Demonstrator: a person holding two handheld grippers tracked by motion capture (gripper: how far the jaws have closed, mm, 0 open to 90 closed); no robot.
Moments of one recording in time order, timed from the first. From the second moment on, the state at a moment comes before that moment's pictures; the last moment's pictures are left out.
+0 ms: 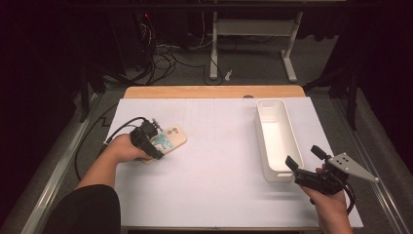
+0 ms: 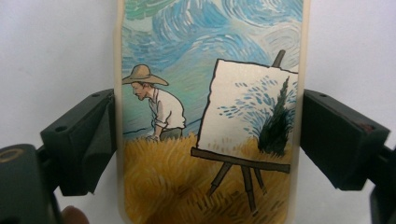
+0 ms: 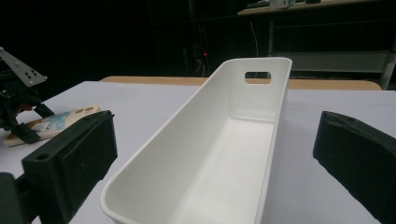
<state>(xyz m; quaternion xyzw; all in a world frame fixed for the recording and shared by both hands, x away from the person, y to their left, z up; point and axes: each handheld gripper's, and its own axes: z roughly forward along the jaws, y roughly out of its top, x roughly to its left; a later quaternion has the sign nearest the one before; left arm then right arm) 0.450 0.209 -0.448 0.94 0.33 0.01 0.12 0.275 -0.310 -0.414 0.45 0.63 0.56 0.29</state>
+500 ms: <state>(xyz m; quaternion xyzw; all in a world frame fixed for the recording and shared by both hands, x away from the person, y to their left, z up) 0.422 0.210 -0.418 0.91 0.34 0.01 0.23 0.274 -0.309 -0.413 0.45 0.63 0.56 0.29</state>
